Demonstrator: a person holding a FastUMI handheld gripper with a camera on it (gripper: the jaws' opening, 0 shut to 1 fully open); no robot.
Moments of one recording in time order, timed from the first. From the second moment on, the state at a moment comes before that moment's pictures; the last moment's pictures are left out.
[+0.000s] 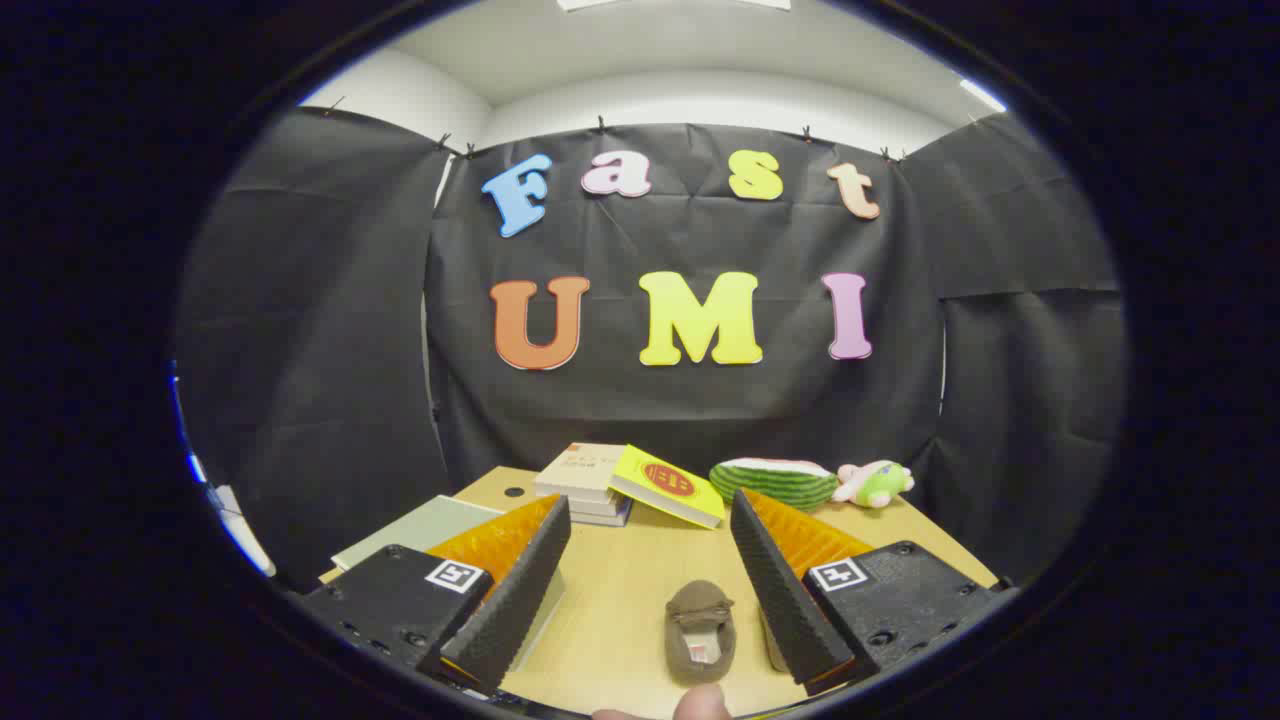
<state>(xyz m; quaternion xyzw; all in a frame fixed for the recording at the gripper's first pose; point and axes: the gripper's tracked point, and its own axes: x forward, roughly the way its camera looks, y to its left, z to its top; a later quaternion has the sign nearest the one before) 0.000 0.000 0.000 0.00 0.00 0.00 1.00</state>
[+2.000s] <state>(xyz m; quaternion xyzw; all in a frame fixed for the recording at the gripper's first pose) 0.017 0.095 -0.096 0.13 0.18 0.29 0.93</state>
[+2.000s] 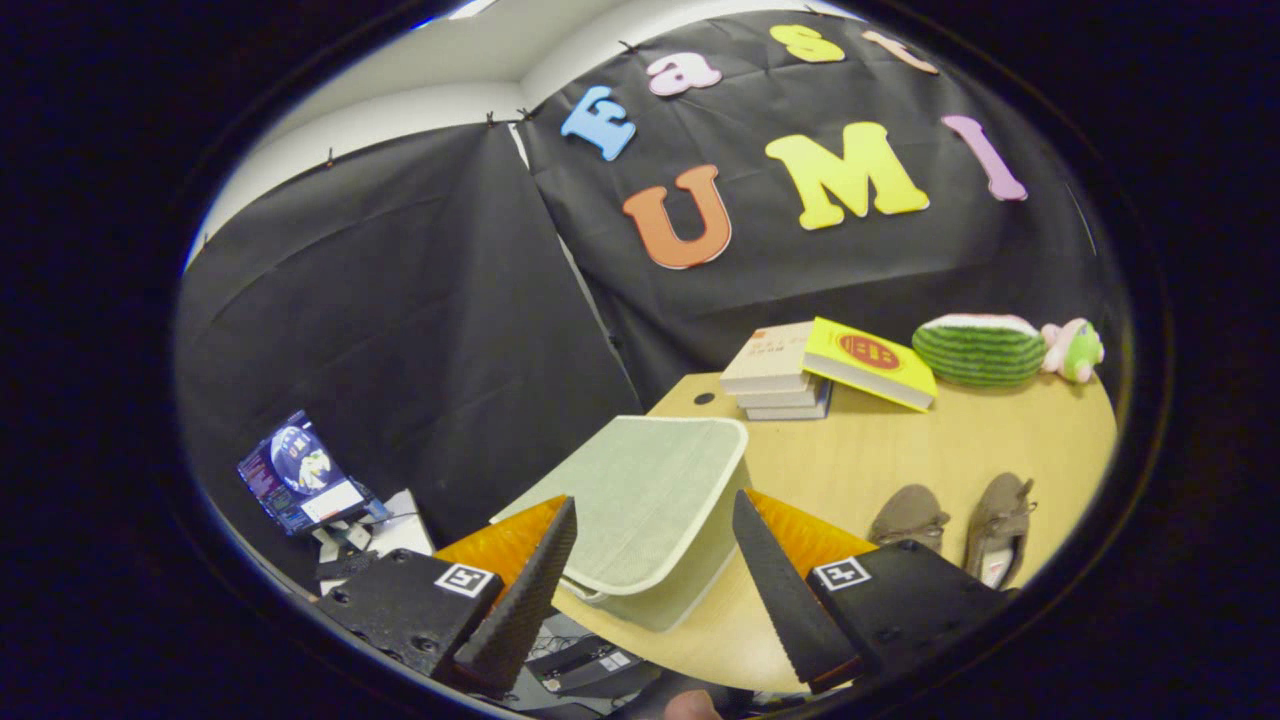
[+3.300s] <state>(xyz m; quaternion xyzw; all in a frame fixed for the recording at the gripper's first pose) 0.063 0.153 -0.131 0.40 0.35 0.36 0.76</state>
